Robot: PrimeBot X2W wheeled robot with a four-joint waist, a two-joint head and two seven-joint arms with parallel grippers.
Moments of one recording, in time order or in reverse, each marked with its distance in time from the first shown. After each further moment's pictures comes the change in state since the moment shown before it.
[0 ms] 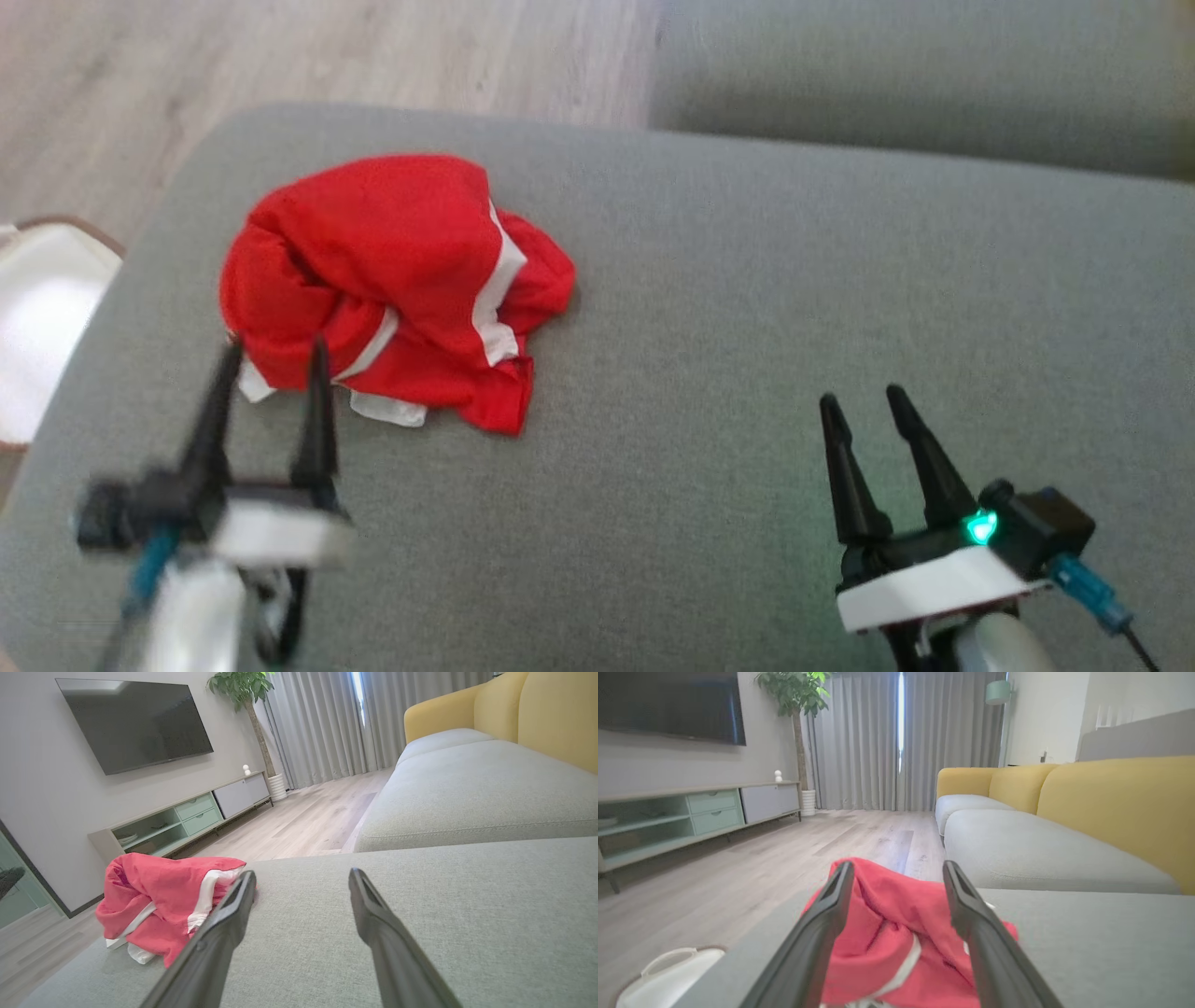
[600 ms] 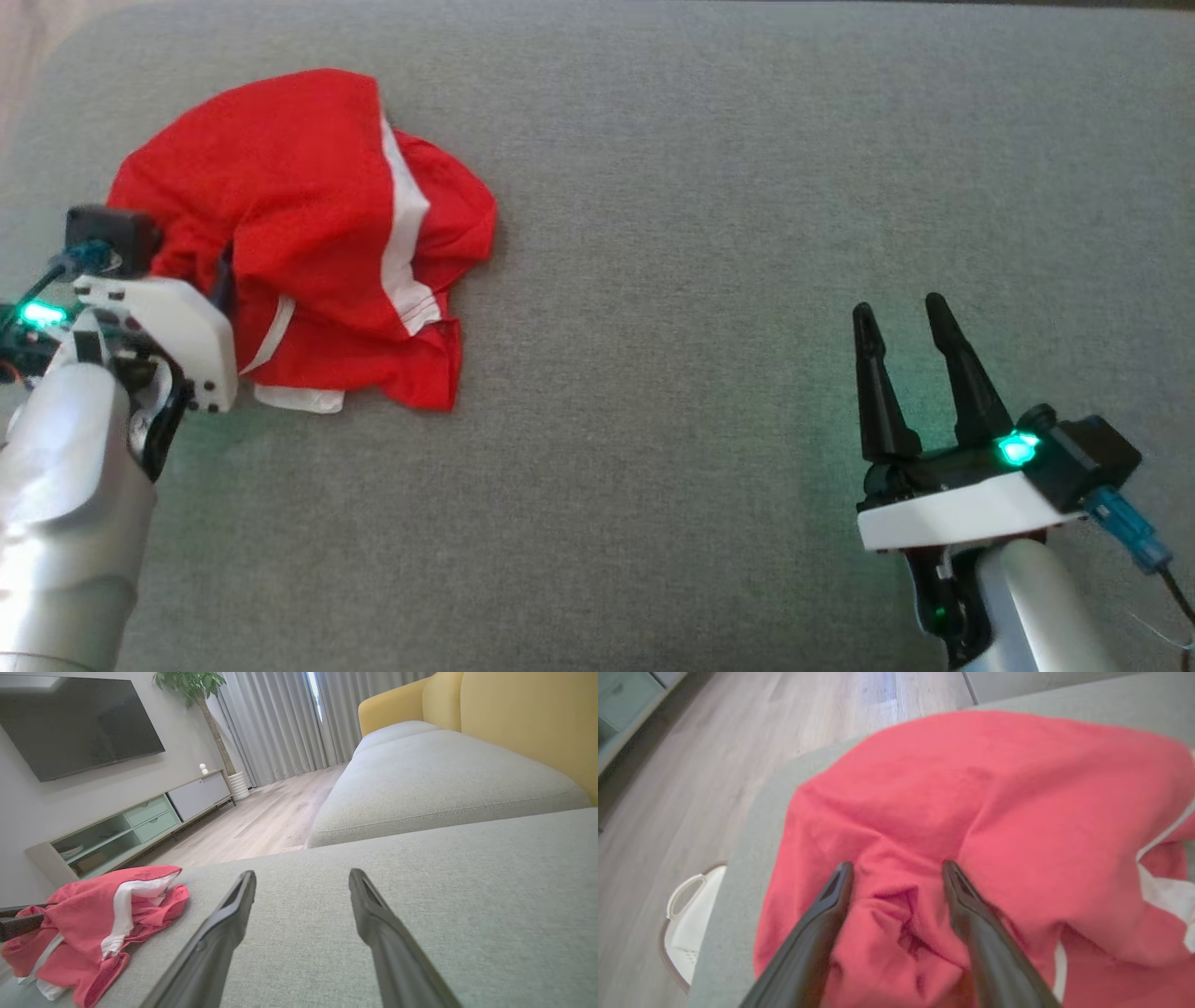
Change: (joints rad) left arm -0.539 0.244 -0.183 0.506 -0.089 -0.048 0.496; right arm -0.120 -0.002 -0.049 -0.028 -0.021 0.000 0.000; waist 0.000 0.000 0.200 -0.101
